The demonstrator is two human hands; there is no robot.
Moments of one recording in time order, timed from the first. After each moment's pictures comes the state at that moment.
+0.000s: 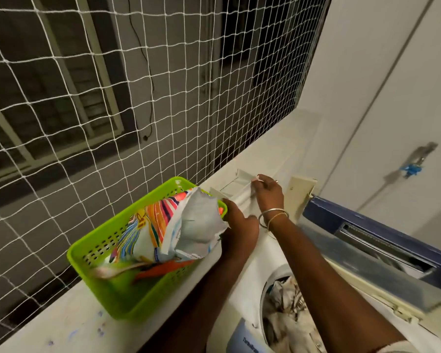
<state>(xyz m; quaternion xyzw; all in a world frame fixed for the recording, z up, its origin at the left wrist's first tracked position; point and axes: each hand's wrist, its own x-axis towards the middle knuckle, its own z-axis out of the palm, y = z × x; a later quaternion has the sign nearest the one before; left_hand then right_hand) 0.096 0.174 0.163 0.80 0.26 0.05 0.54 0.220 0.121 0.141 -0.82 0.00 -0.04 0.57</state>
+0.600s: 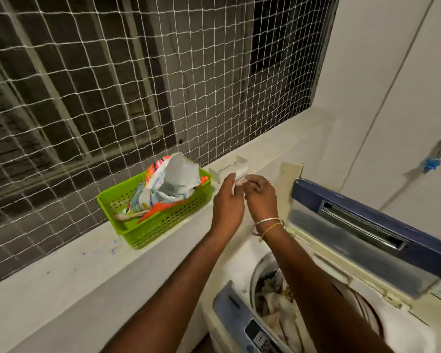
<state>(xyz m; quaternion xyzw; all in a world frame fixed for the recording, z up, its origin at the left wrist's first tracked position) 0.038 0.119 0.188 0.78 0.21 0.23 0.55 0.098 0.056 0.174 -0.76 -0.11 -0.02 0.64</state>
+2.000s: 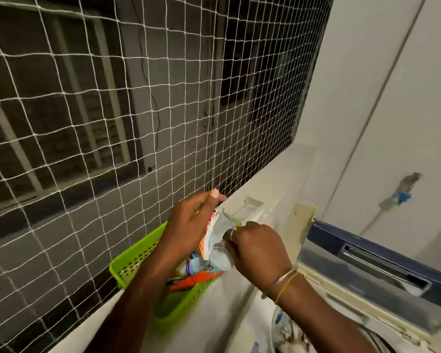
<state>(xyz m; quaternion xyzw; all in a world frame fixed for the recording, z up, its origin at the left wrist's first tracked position) 0.001 0.310 0.273 0.78 -0.02 0.23 0.58 0.033 0.149 0.247 -0.90 -0.37 -0.23 0.04</state>
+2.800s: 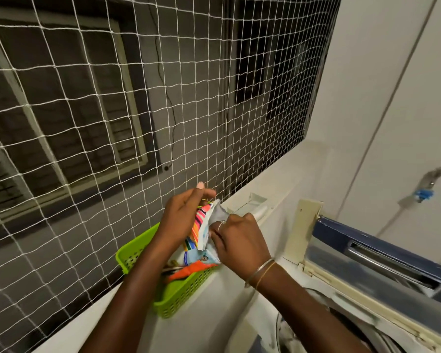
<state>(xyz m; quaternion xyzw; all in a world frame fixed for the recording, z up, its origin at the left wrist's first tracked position) 0.008 0.316 0.264 0.77 0.07 0.21 0.59 0.038 0.166 0.233 -0.87 -0.40 -0.26 0.15</state>
